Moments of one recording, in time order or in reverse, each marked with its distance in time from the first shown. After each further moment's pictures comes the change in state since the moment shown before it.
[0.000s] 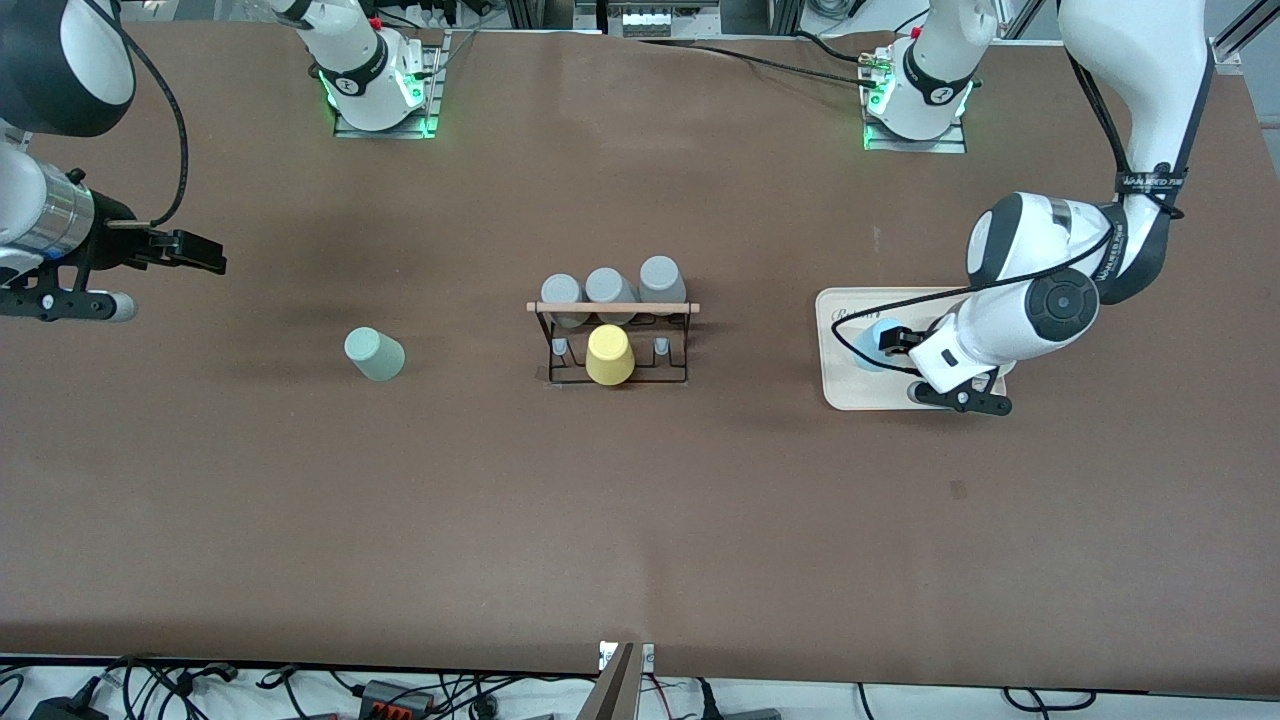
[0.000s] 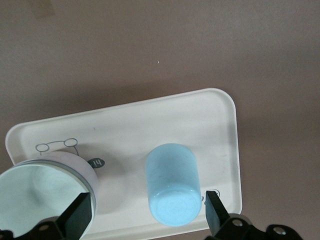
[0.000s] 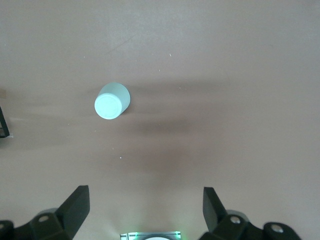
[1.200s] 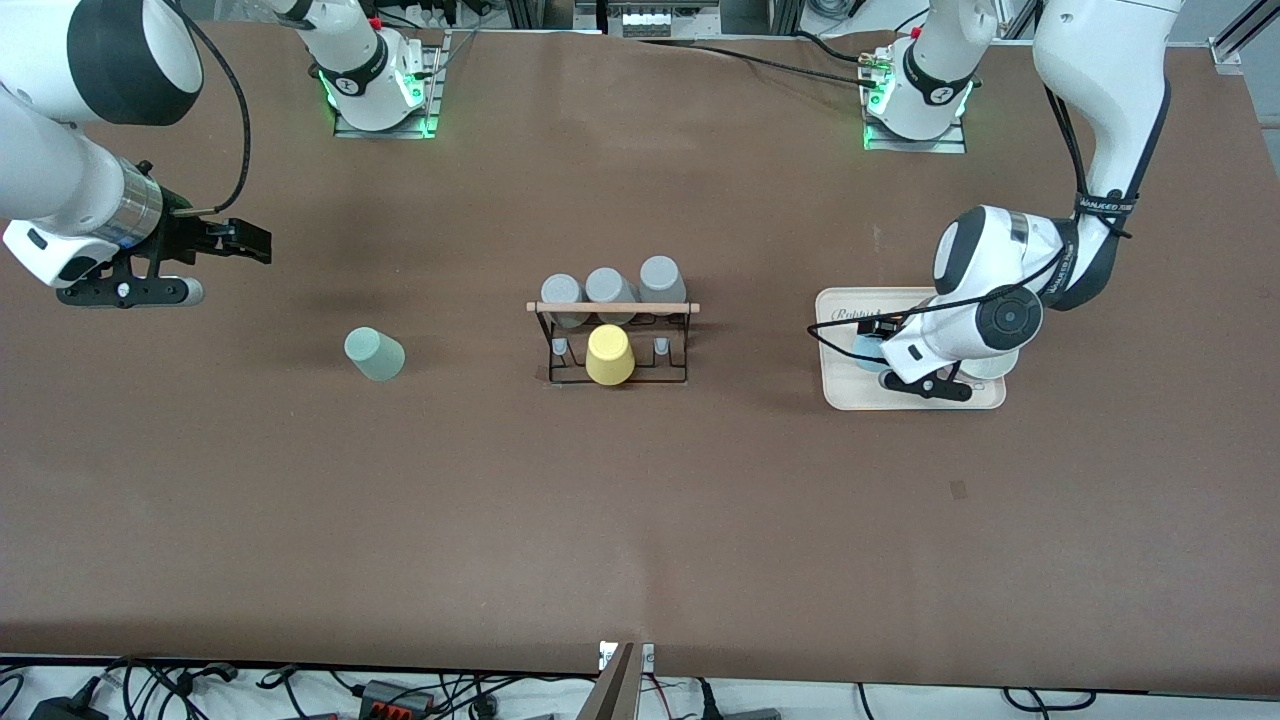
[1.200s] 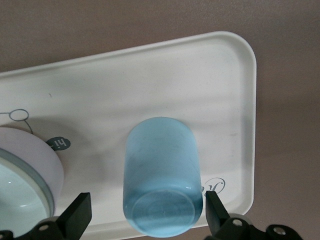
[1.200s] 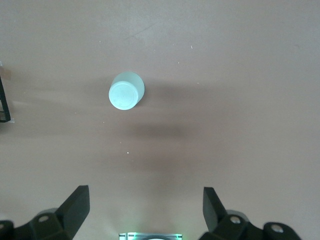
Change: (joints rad) left arm 0.000 0.056 -0.022 -0.082 0.000 0.033 -0.028; right arm 0.063 -0.045 0.003 -0.107 -0.001 0.058 -0.002
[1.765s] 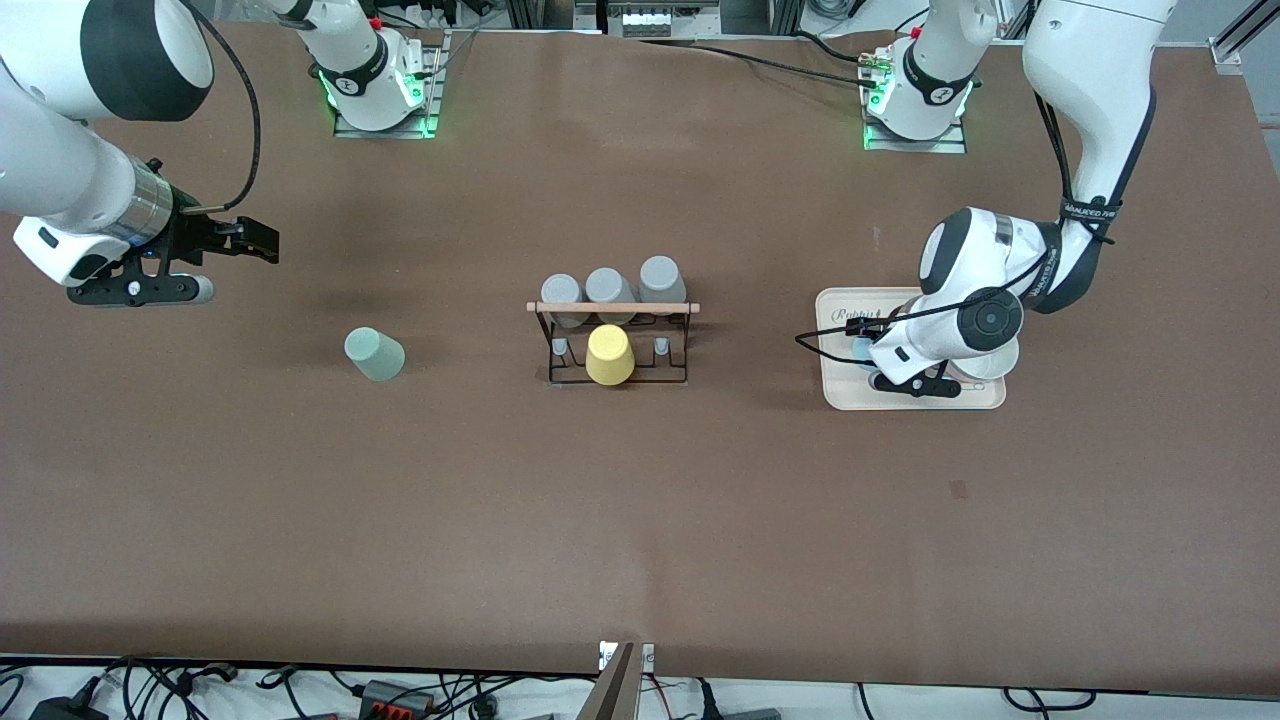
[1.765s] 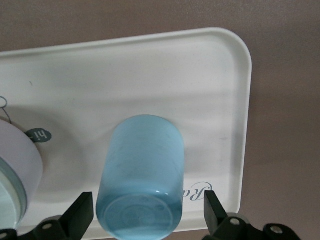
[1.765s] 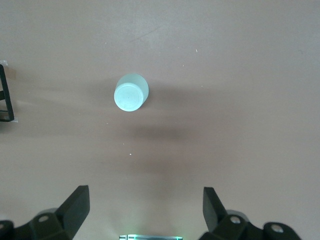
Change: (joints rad) left arm -0.001 0.016 -0.026 0.000 0.000 0.004 -0.096; right arm 0.016 -0.005 -0.003 -0.006 0.000 0.012 0.000
